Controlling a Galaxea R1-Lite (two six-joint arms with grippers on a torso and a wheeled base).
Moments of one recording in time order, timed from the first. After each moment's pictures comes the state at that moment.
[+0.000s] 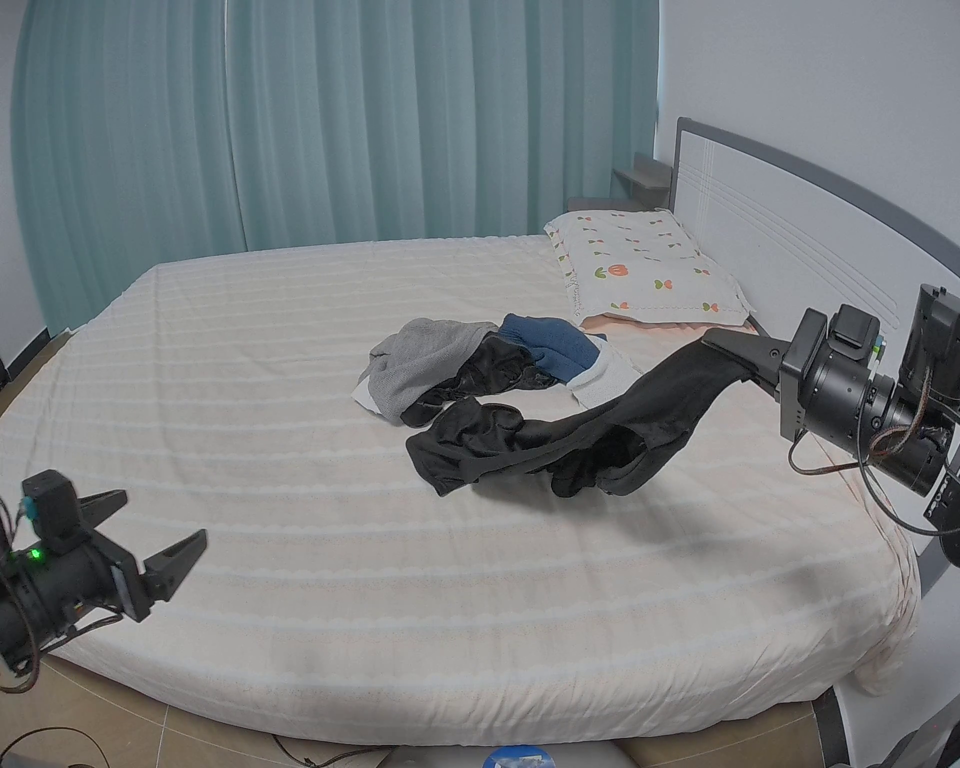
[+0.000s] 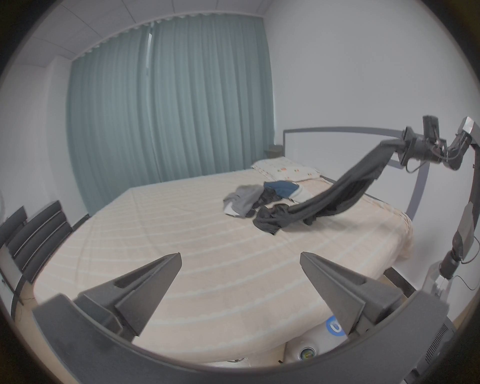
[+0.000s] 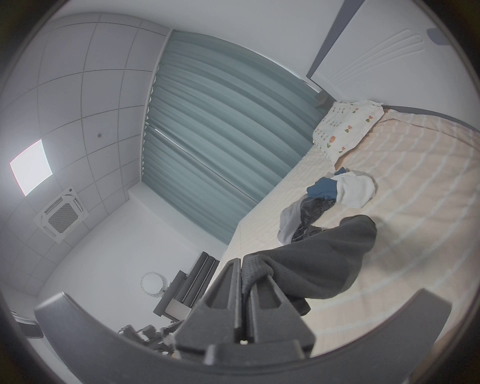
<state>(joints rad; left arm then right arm) -0.23 1.12 -0.35 -0.42 -0.01 0.08 0.40 1.51 -0.70 -0.85 0.24 0.89</state>
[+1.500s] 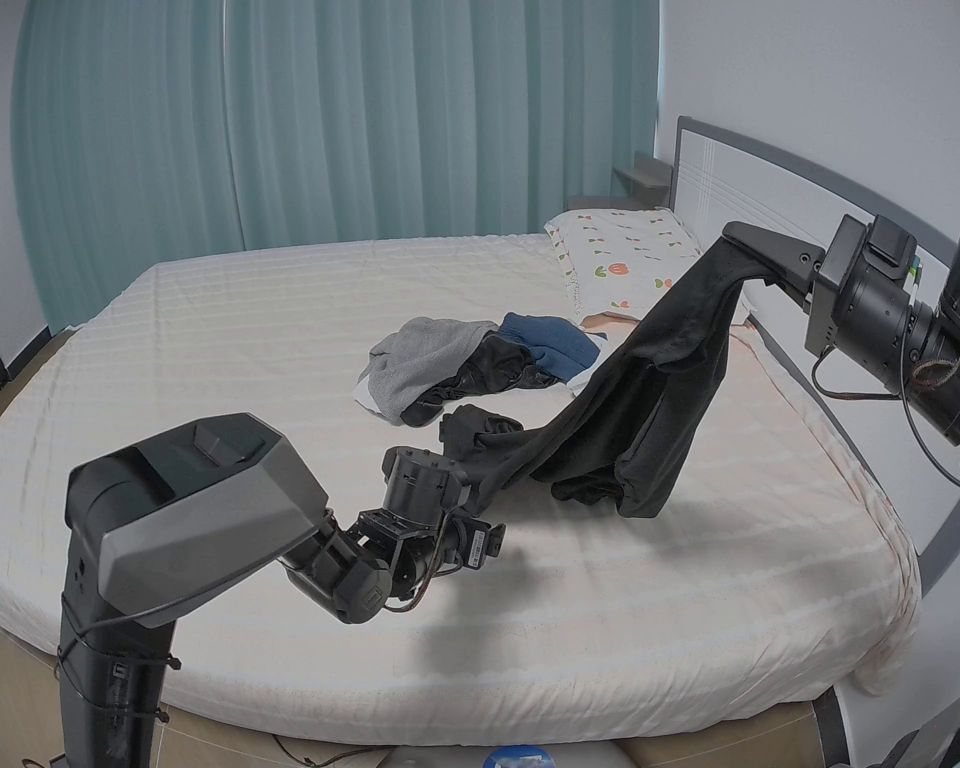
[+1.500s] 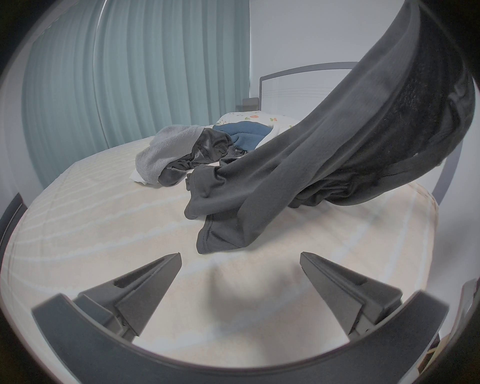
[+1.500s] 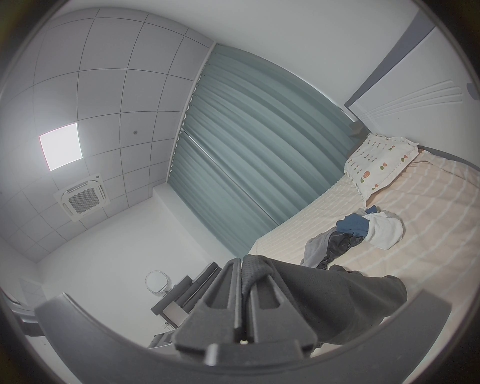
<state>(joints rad) -0.58 2.40 -1.15 -0.70 0.22 -0.10 0.44 1.45 -0.84 -0.83 0.22 0.78</state>
